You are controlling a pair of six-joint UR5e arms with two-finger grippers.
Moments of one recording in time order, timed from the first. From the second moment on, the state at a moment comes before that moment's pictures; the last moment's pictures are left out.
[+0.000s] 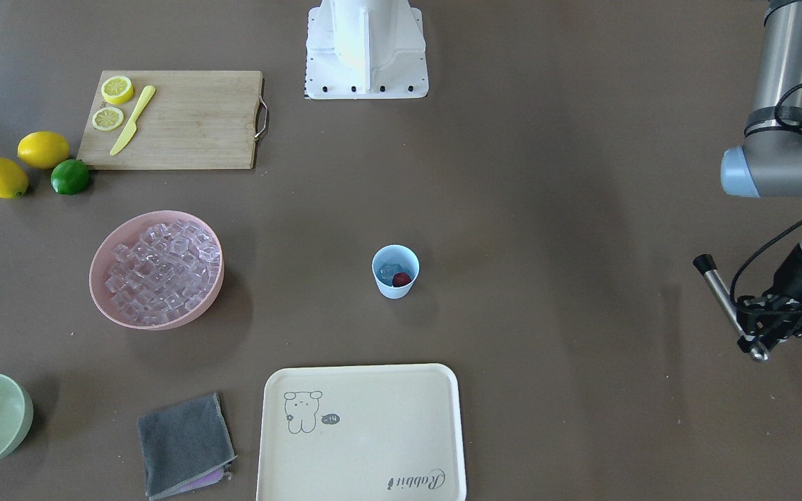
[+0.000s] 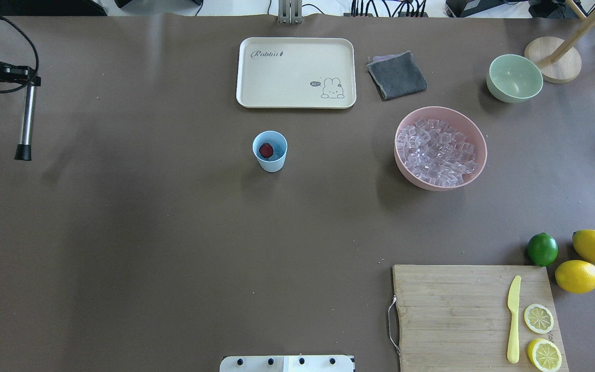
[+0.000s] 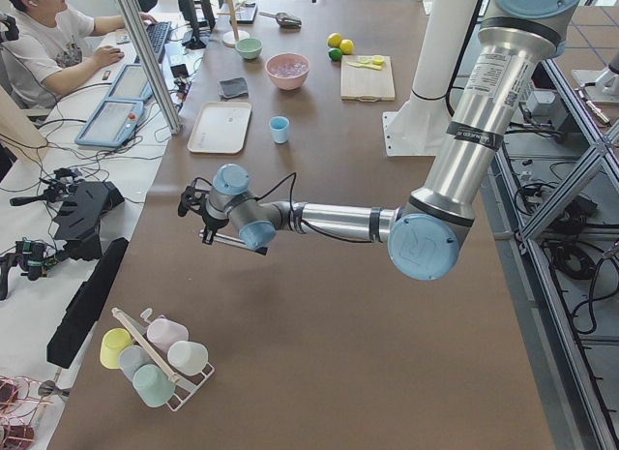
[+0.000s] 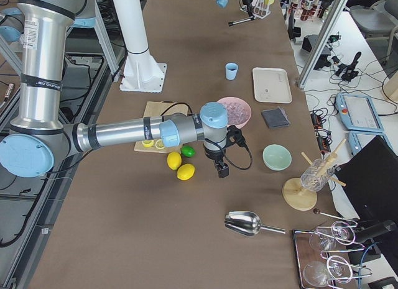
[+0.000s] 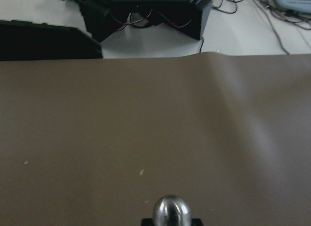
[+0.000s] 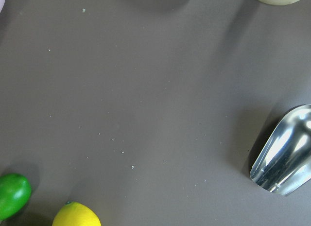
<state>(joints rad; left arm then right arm) -1.18 -1.87 -1.22 -2.42 -2.06 -0.68 1.41 -1.72 1.89 -1.47 2.30 -0.22</state>
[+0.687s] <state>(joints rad) -1.18 -1.79 -1.20 -2.35 -2.17 -0.54 1.41 -1.73 1.89 -1.47 2.29 -0.22</state>
